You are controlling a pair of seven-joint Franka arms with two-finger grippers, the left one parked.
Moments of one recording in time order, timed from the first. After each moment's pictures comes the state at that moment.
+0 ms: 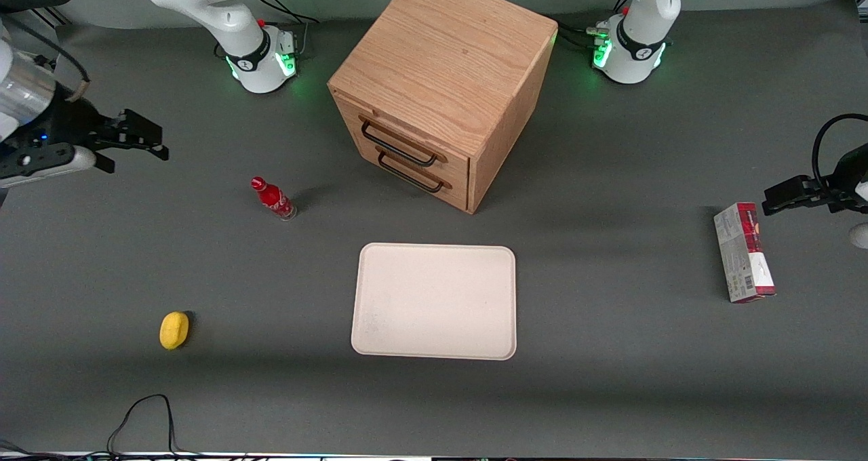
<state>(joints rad) 0.20 -0.05 -0.09 -1.65 0.08 1.57 -0.08</state>
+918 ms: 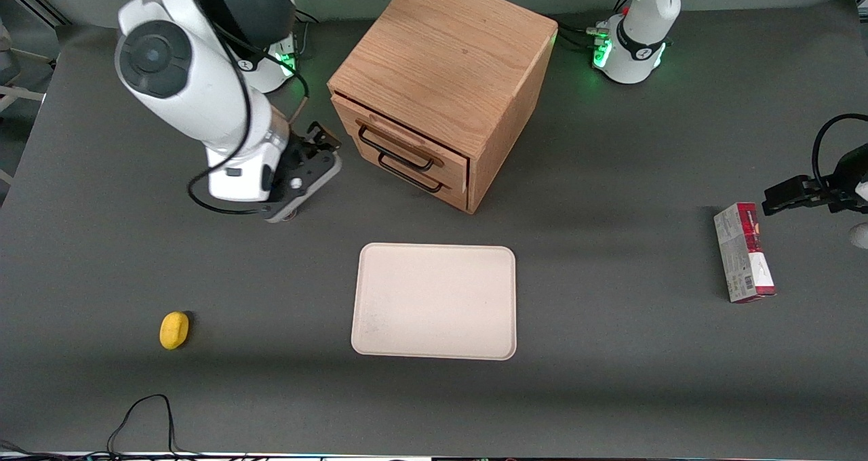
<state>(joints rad) 0.53 0.31 -0.05 -1.35 0.16 1.59 -0.30</state>
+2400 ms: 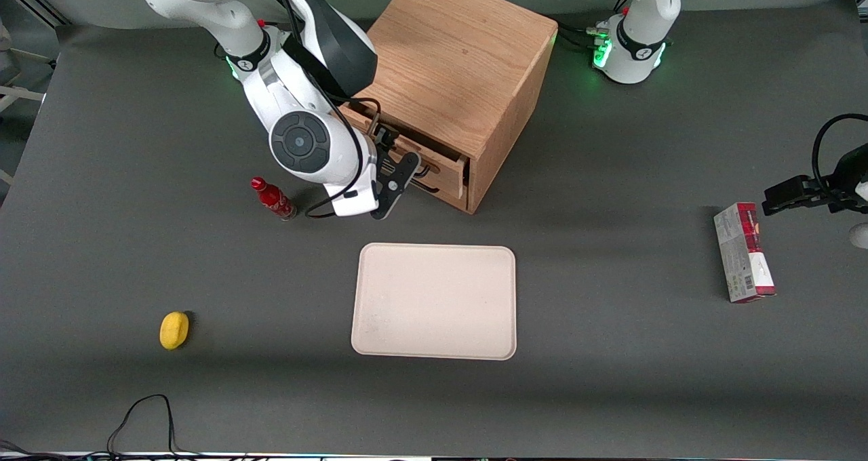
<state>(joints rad) 0.61 0.44 -0.02 -1.43 0.28 1.58 -0.39</state>
